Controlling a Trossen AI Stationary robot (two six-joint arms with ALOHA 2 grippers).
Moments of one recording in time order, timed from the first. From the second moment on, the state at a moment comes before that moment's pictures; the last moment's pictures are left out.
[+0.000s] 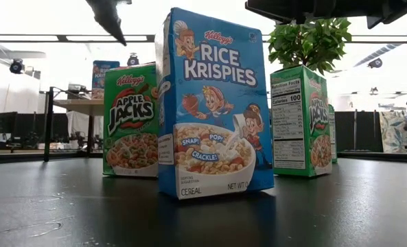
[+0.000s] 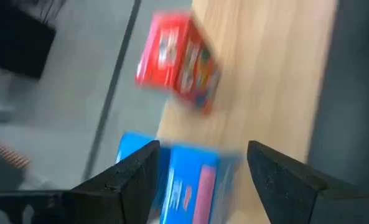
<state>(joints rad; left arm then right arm) 0.75 1.26 1.60 -1.19 -0.07 0.58 0.10 1.14 0.58 0.58 0.10 -0.46</state>
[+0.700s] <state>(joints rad) 0.75 1.27 1.45 -1.03 -0.18 0.28 0.10 1.14 0.58 0.58 0.10 -0.47</state>
